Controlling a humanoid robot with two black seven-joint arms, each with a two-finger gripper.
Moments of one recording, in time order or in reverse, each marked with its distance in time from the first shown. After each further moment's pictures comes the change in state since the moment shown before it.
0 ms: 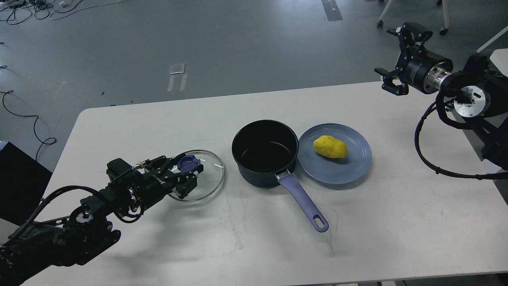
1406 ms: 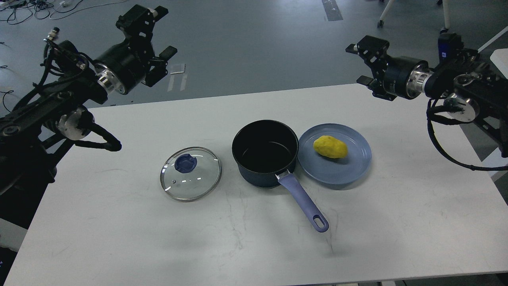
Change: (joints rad) left arm -0.372 0.058 -0.336 -0.170 -1.424 -0.740 0.279; right arm 0.122 -0.101 -0.428 0.182 -0.540 0.044 0.175
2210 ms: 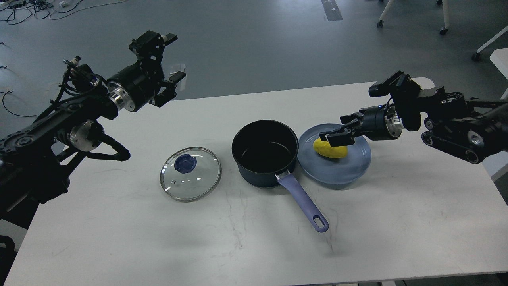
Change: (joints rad) left arm 0.069 -0.006 -0.013 0.014 0.004 0.000 0.018; right arm 0.151 0.138 -0.541 -0.149 -0.784 -0.197 0.377
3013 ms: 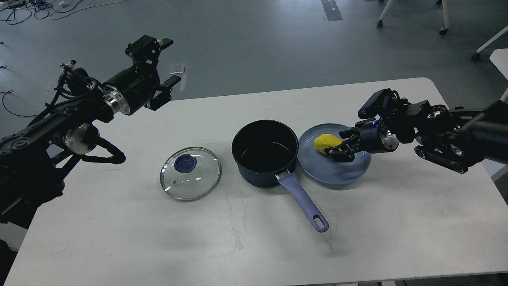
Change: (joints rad) left arm 0.011 0.026 0.009 -0.001 0.002 -0.006 -0.001; right arm -0.007 0.082 -0.126 -0.106 -0.004 -0.022 0.000
